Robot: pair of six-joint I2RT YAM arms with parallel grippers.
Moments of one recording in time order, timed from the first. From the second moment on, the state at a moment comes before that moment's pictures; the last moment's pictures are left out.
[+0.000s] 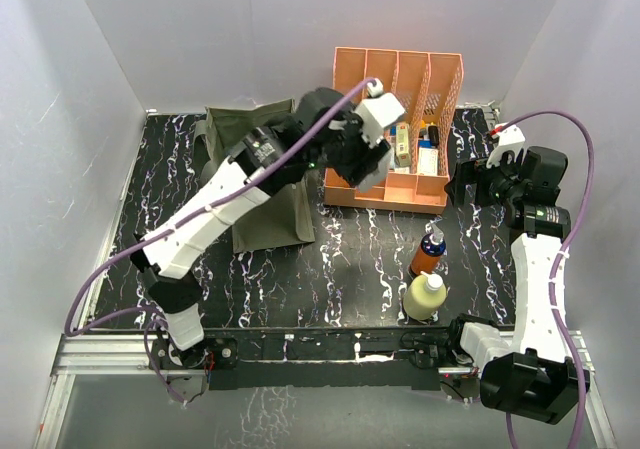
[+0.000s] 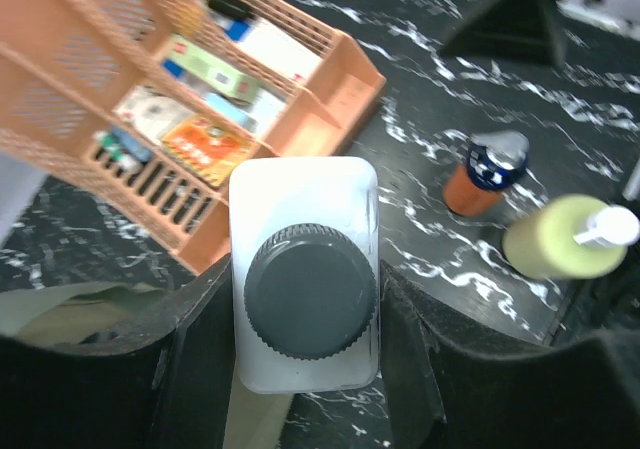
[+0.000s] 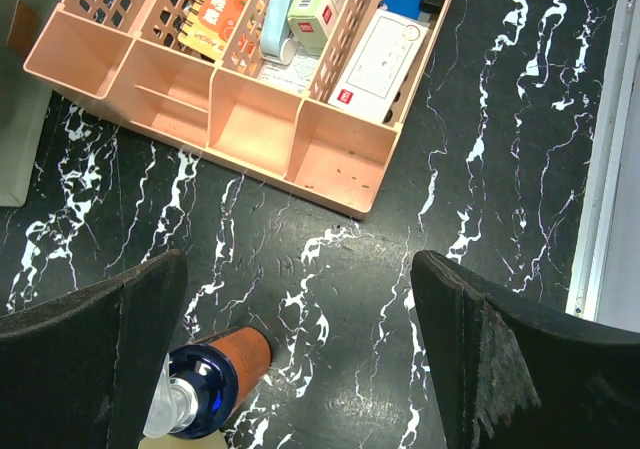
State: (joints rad) left arm -0.99 1.77 2.15 -0.90 0.02 0.17; right arm -0.27 0.98 1.05 -0.61 -0.49 -0.23
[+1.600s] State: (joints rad) left arm -0.32 1.49 2.06 -0.91 0.06 0.03; right arm -0.27 1.00 1.05 -0.61 -0.52 -0.23
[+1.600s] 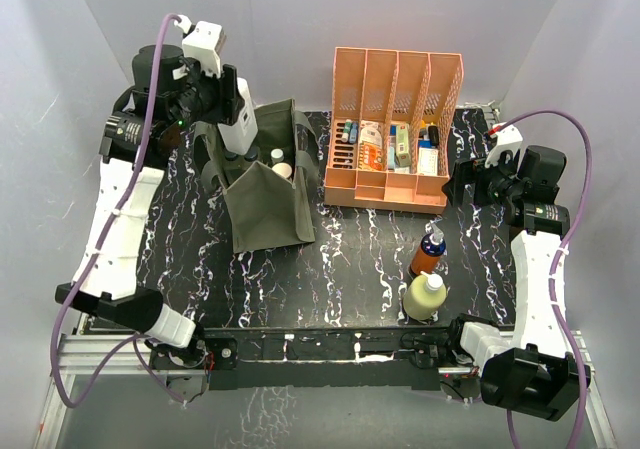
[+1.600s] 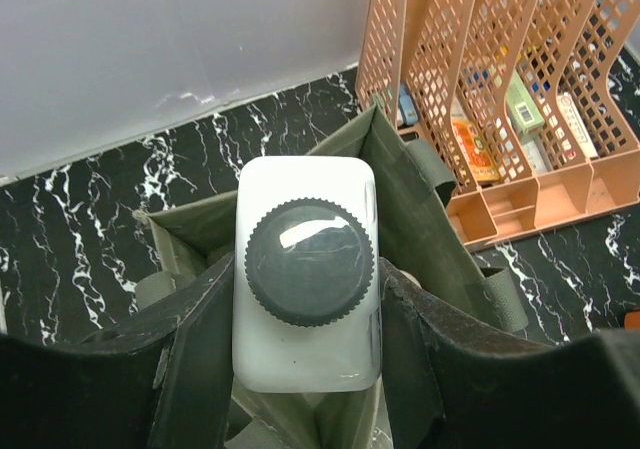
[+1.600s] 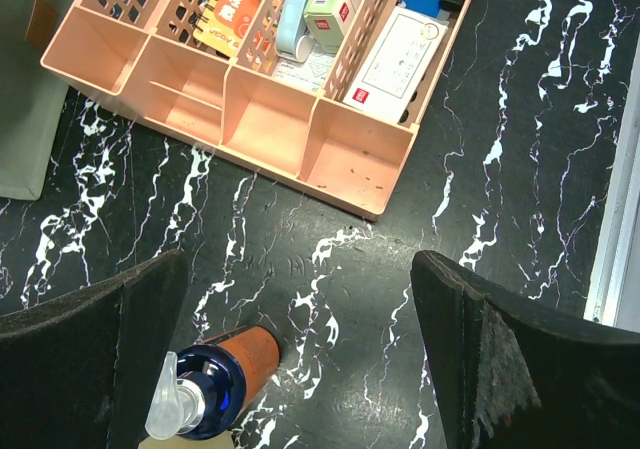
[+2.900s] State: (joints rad) left arm -0.31 1.32 1.82 -1.00 0.29 0.02; right arm -0.27 0.99 1.02 -0.59 -0.53 -0.23
